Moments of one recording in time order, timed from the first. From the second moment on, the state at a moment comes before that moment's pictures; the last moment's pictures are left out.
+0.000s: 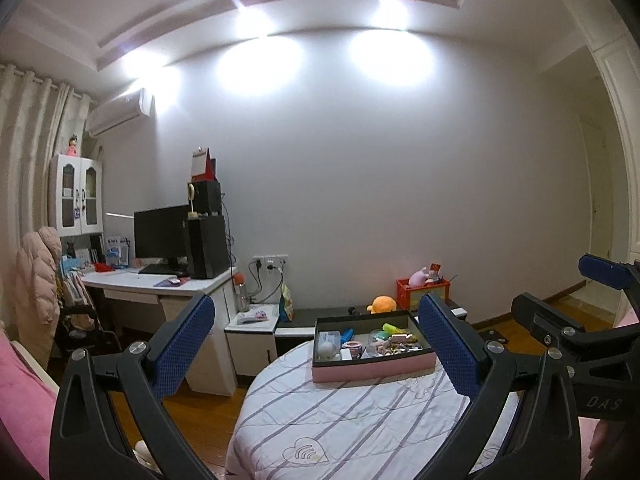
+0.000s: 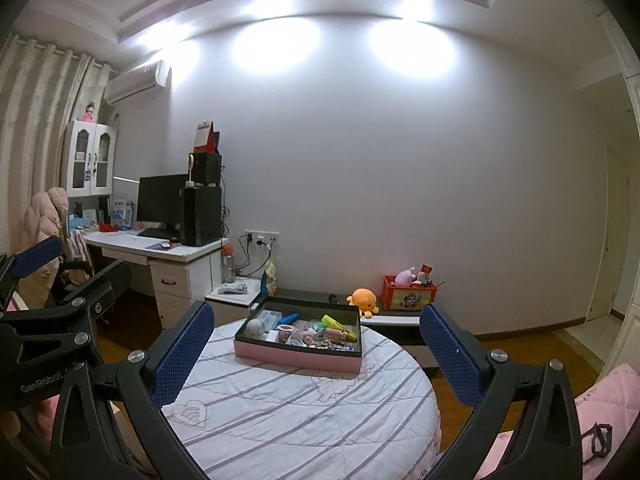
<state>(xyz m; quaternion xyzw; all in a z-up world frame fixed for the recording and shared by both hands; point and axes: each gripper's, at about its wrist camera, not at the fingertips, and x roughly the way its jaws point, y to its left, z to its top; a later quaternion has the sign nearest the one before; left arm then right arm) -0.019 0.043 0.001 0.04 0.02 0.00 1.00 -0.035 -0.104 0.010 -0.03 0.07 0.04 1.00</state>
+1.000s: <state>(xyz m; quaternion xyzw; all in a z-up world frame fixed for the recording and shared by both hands) -0.060 0.039 0.031 0.05 -0.02 0.01 1.00 -0.075 -0.101 0.041 -0.03 0.03 0.04 1.00</state>
